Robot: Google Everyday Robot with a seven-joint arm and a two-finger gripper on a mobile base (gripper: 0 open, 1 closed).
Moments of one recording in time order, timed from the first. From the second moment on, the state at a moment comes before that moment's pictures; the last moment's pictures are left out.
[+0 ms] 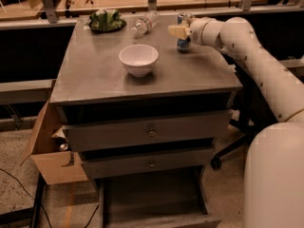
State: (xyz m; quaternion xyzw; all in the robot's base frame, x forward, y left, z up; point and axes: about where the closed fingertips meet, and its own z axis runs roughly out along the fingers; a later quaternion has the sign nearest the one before) arm 0.896 -0.129 0.916 -0.25 0.72 0.15 0.63
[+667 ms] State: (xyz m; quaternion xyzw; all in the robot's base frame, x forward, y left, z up) arm 0.885 -0.134 0.958 -0.32 0.73 0.14 0.59
